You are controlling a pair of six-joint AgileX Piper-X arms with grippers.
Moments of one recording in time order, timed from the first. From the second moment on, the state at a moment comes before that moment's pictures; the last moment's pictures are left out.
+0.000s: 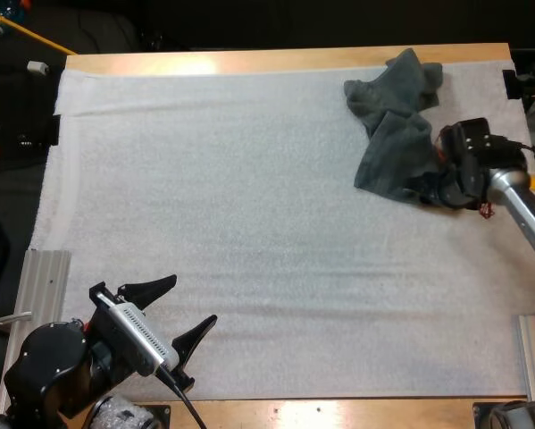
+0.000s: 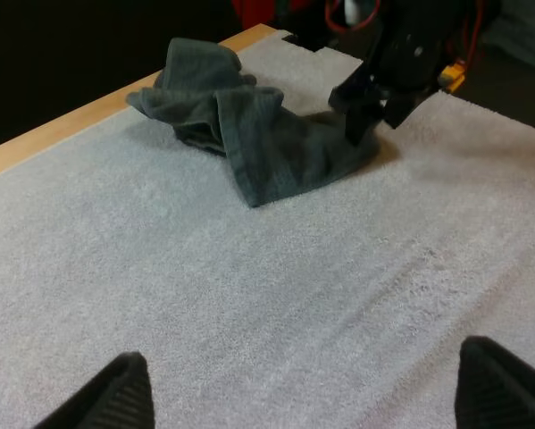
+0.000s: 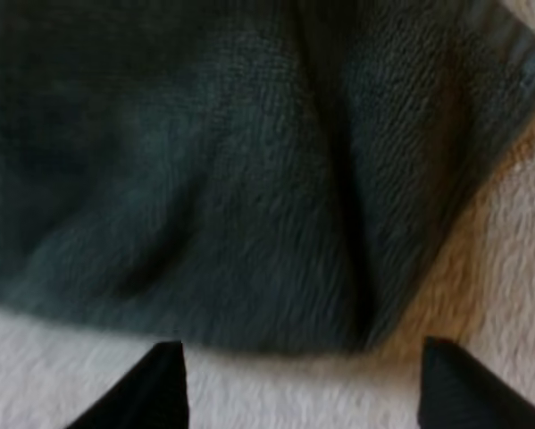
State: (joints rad) left arm -0.43 0.33 -0.80 0.99 0.33 -1.64; right arm 0.17 1.72 -1.13 0.76 0.11 -1.56
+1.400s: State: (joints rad) left arm -0.43 0.33 -0.80 0.99 0.33 -1.65; right arm 0.41 1.12 -1.21 0.85 0.18 -1.68
